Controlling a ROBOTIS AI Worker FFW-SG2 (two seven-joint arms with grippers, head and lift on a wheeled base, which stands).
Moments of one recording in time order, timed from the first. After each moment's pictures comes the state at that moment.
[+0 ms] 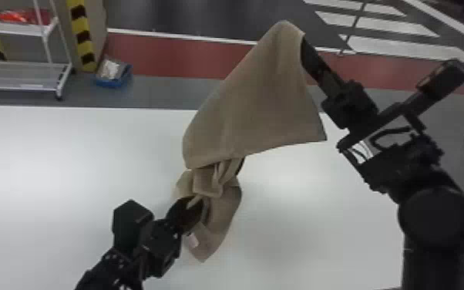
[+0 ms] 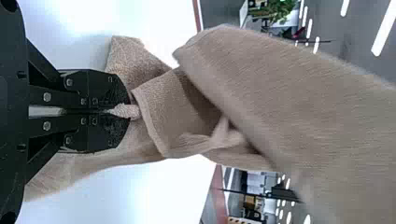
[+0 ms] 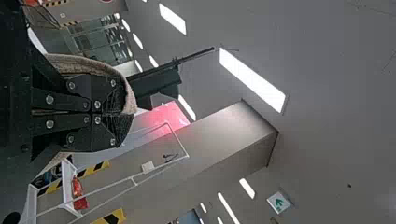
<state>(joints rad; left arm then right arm) 0.29 0.00 -0.29 -1.82 -0.12 0.20 -0.39 -0.05 0.00 -0.33 -2.12 -0.71 0.65 0.69</state>
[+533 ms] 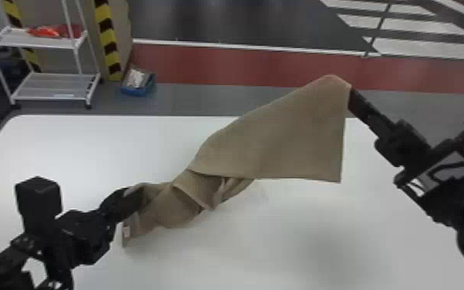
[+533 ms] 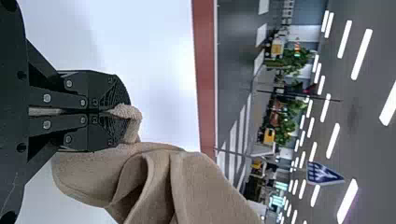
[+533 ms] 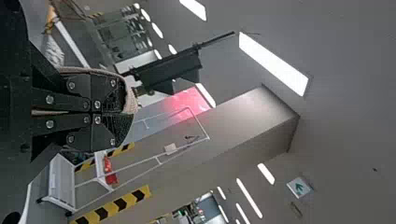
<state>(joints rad) 0.32 0.00 0.08 -2.07 -0.01 0.54 -0.56 -0.01 -0.12 -0.44 -1.95 -0.66 0.62 0.90</state>
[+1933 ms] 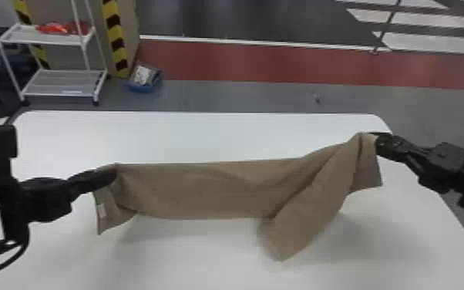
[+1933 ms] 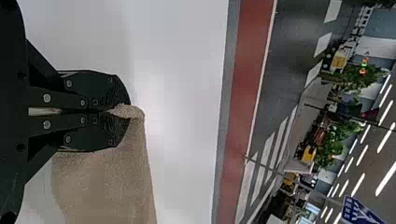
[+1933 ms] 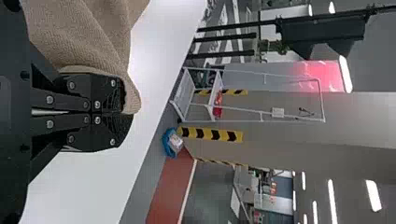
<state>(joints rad) 0.04 0.00 0.26 -2.09 -0.13 1.08 -0.83 0.03 -0.39 -0.43 -1.77 -0.17 0.40 1.03</state>
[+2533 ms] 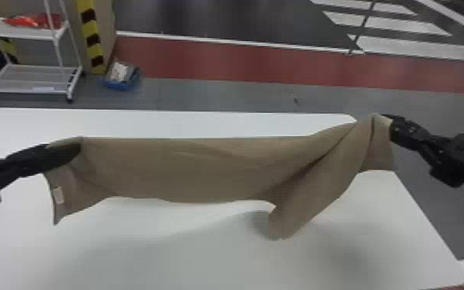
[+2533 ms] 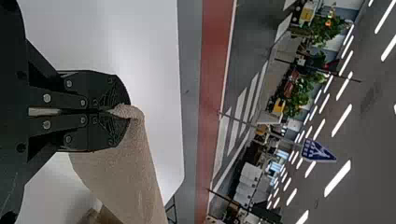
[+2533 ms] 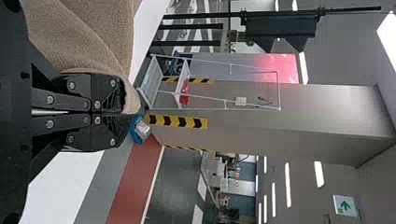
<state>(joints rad) 0.04 0.00 0.36 -2.32 -0.13 1.17 -1.13 0.09 -0.37 -0.59 -1.89 -0.28 0.40 1.07</state>
